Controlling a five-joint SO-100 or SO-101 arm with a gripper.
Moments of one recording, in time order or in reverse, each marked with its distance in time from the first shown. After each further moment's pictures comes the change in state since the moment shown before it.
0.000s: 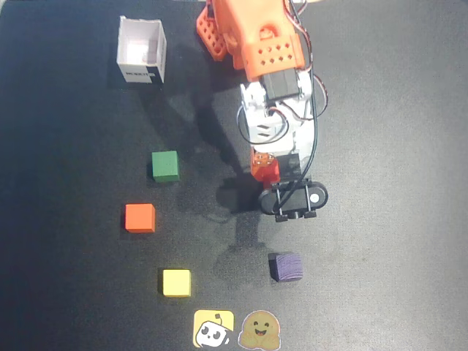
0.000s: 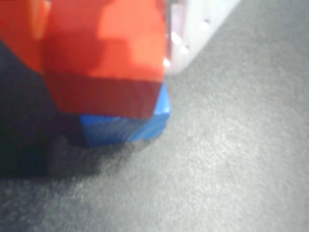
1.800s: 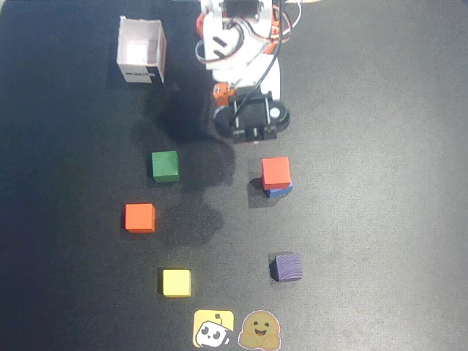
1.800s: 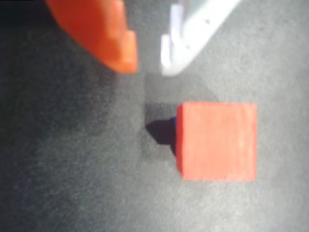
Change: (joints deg) arm 12.7 45.4 17.2 10.2 -11.5
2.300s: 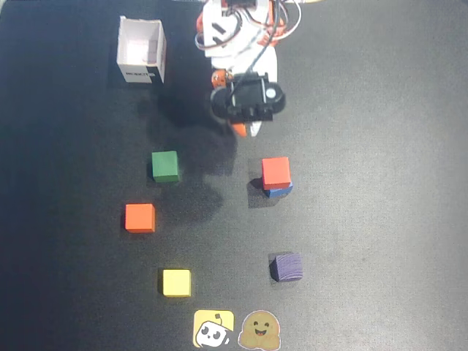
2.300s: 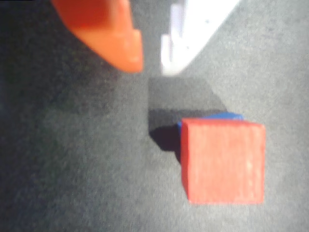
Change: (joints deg) arm 0.7 18.3 12.0 0.8 0.4
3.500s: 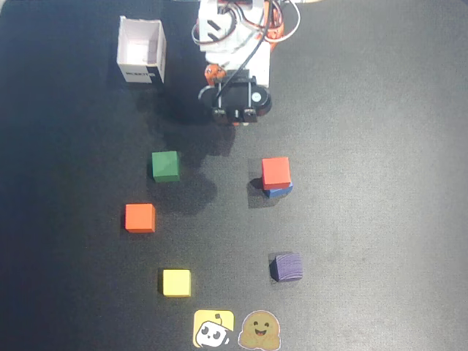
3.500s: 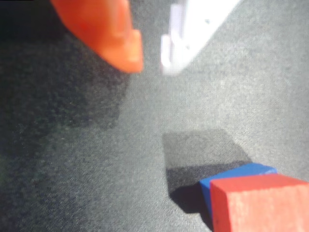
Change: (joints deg) arm 3.7 1.7 2.0 7.2 2.1
